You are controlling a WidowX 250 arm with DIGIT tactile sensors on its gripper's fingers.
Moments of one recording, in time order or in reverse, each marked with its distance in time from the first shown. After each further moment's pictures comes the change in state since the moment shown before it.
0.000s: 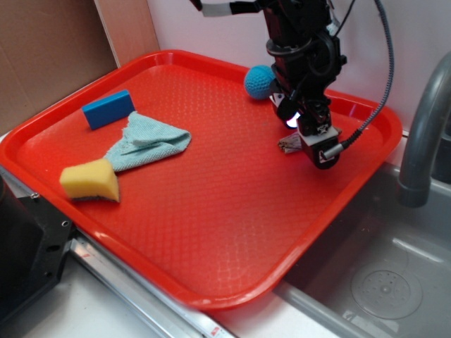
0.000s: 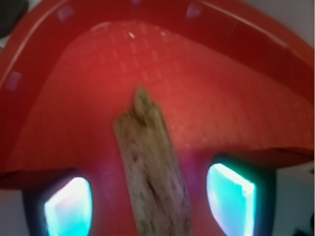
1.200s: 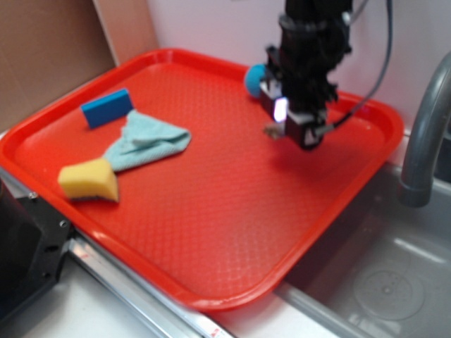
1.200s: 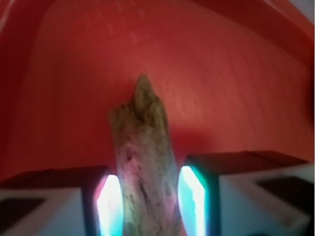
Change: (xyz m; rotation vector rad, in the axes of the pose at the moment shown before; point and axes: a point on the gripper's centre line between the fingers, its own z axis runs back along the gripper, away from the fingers) arm -0.016 -0.001 0.041 0.061 0.244 0.147
